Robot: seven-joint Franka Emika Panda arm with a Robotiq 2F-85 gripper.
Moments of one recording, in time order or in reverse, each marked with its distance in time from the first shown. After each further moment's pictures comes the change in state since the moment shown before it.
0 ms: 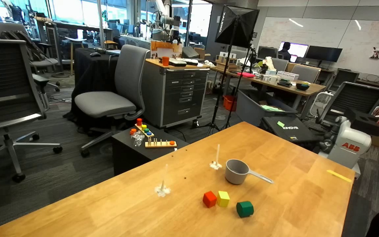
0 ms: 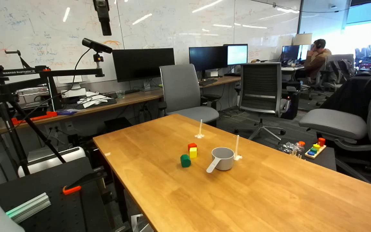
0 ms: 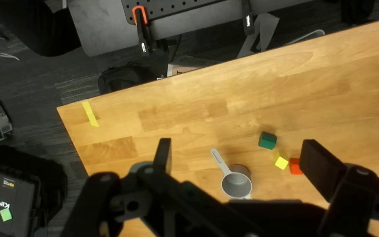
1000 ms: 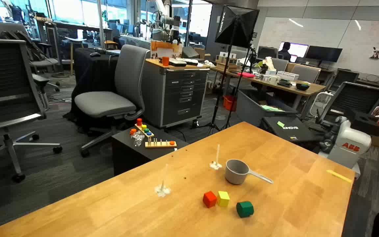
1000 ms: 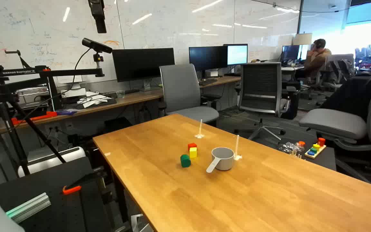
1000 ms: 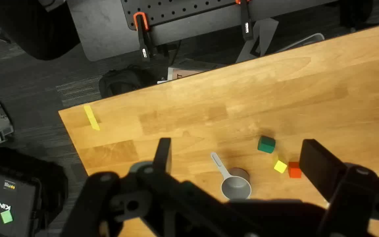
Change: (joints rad) arm 0.003 -0.031 0.009 0.003 0.018 -0.040 0.001
